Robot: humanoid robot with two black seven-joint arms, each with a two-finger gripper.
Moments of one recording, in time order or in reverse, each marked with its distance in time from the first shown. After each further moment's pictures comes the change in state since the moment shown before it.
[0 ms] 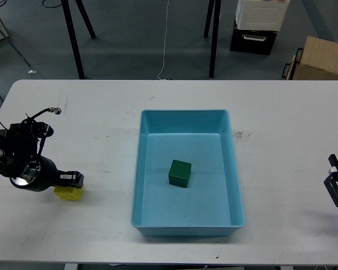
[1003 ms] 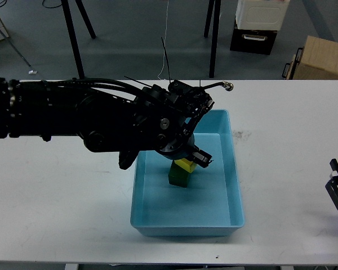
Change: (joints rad) left arm -0.448 -0.799 0.231 0.275 -0.221 0.000 -0.006; right arm -0.001 -0.002 0.002 -0.036 -0.006 0.000 0.000
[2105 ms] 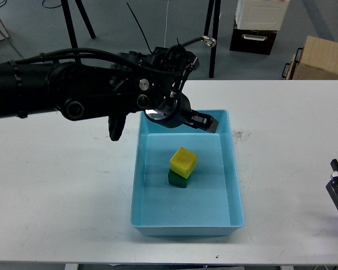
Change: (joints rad) left arm 0.067 0.278 -0.380 0.053 -0.017 0.000 -0.139; right arm 0.004 0.002 -0.001 0.007 0.001 0.016 0.001
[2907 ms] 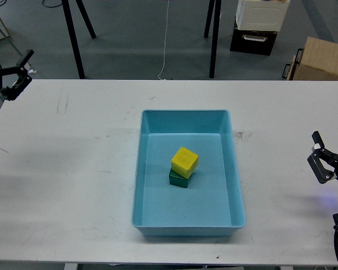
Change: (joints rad) left arm 1.378 0.079 -1.748 -0.292 -0.339 0.000 -0.023; right arm 0.159 0.007 -0.068 -0.007 -0.004 -0.049 0.011
